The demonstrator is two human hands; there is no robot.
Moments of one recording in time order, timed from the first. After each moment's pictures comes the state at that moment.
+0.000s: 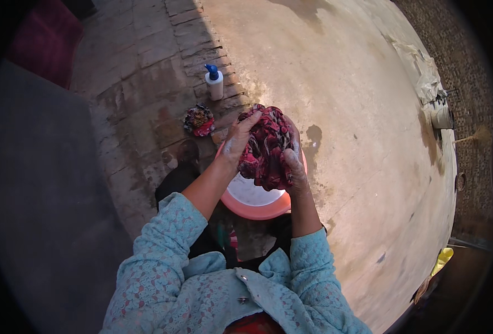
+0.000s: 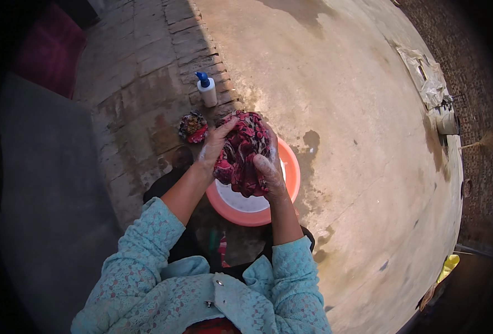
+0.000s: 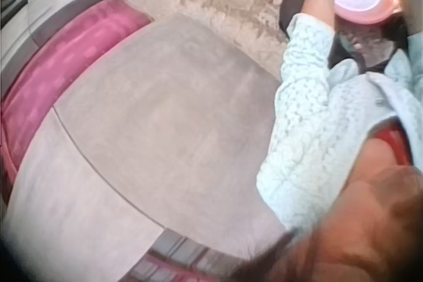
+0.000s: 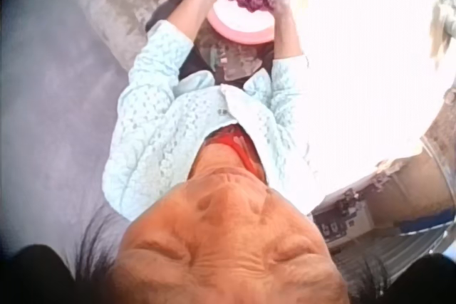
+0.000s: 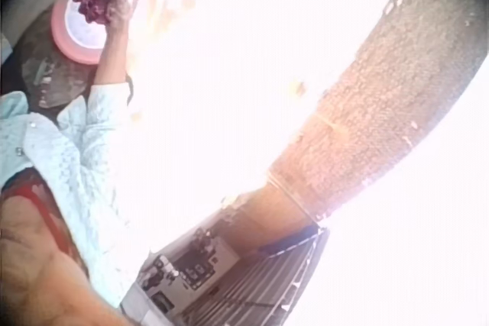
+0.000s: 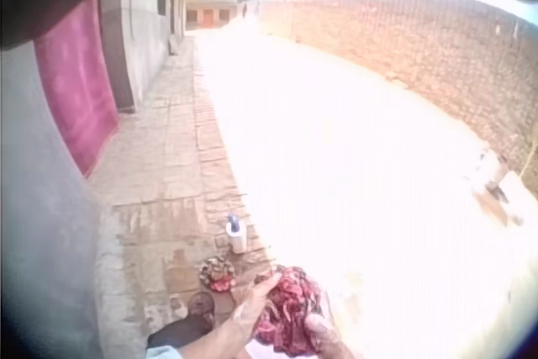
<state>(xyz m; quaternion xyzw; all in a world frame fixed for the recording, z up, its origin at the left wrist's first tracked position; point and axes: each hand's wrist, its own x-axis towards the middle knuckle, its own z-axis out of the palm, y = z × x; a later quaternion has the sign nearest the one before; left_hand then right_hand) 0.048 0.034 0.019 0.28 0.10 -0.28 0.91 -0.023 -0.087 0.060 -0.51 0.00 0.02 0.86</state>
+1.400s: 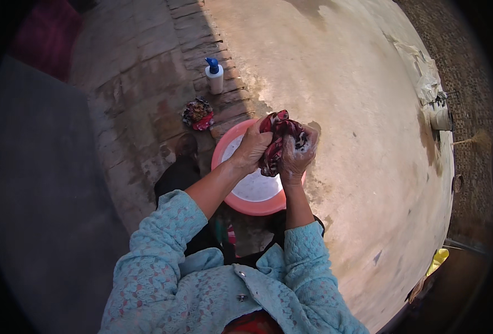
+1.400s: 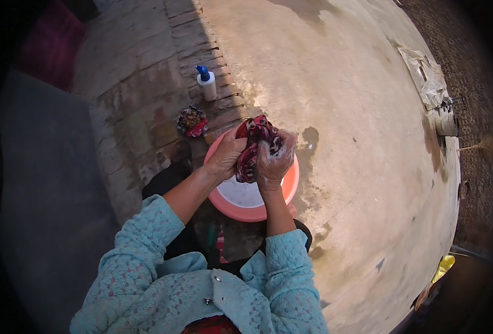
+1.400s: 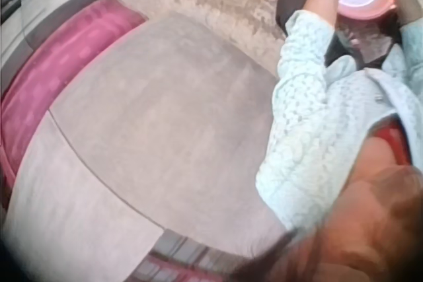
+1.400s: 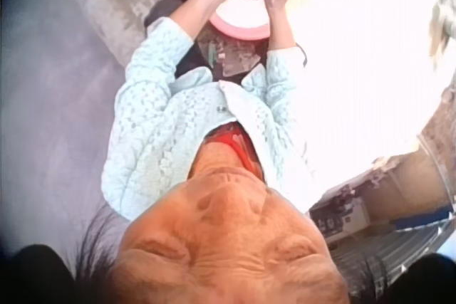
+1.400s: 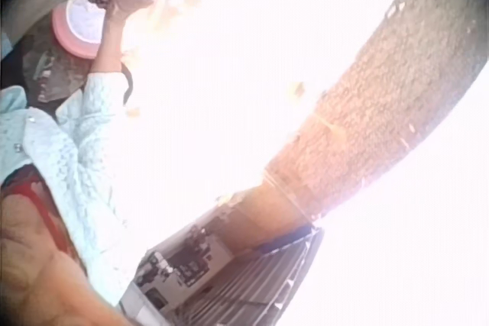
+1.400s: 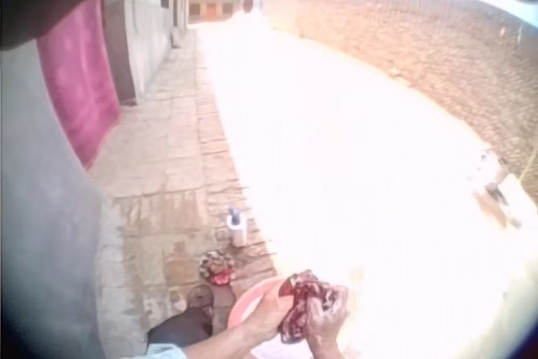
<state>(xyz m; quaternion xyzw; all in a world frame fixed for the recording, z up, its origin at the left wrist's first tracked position) 0.022 0.012 0.029 0.32 0.03 -0.29 0.90 -0.017 -0.089 0.030 -0.81 0.13 -0.29 0.49</state>
